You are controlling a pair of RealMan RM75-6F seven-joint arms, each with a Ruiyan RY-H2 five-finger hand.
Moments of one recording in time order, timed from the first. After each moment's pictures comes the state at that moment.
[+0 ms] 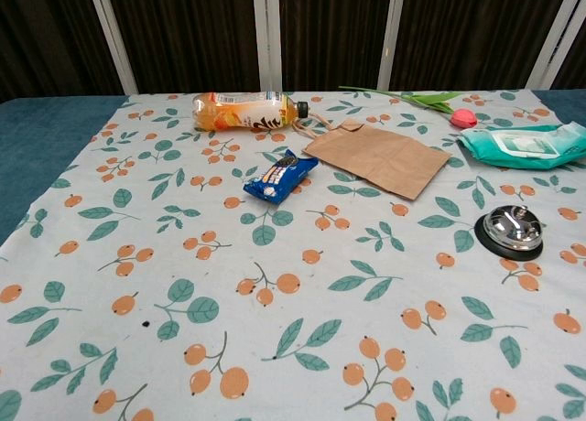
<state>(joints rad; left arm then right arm) 0.12 -1.06 0.00 -1.74 1.64 1.73 0.09 0.01 -1.15 0.02 -1.67 -1.65 1.60 -0.03</state>
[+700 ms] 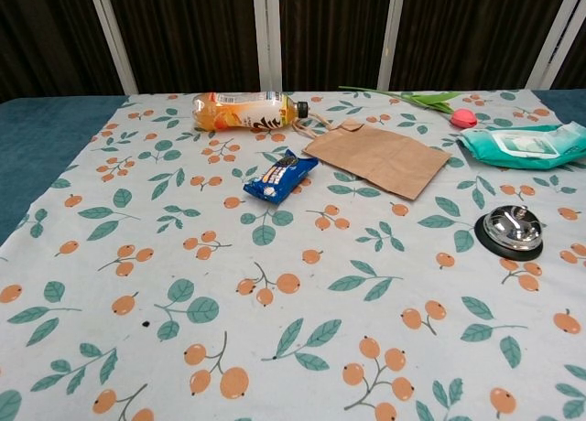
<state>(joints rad) 0.13 -1.07 0.01 -1.74 1.64 1.73 0.10 0.02 -1.15 0.02 -1.67 -1.65 1.58 -0.04</state>
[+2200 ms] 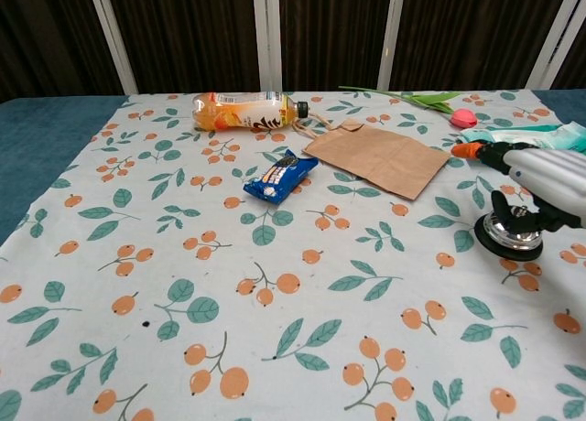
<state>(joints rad) 0.12 -1.08 -0.02 -1.75 1.59 1.72 0.14 0.44 -1.64 0.16 -1.26 -1.41 1.12 -0.18</state>
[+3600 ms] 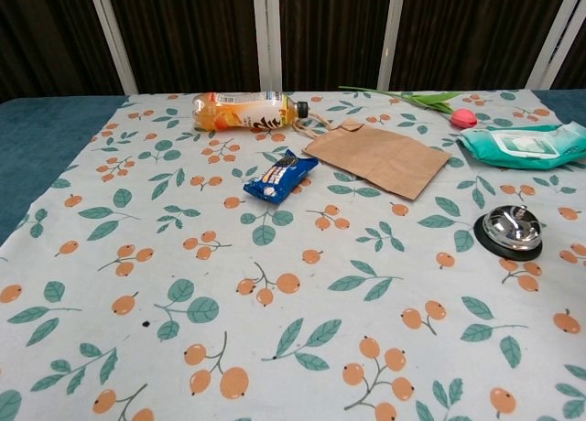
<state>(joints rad) 0.13 -1.06 -0.01 -1.76 1.60 1.73 0.10 0.23 -1.17 0.06 -1.78 -1.58 1.47 -0.11</state>
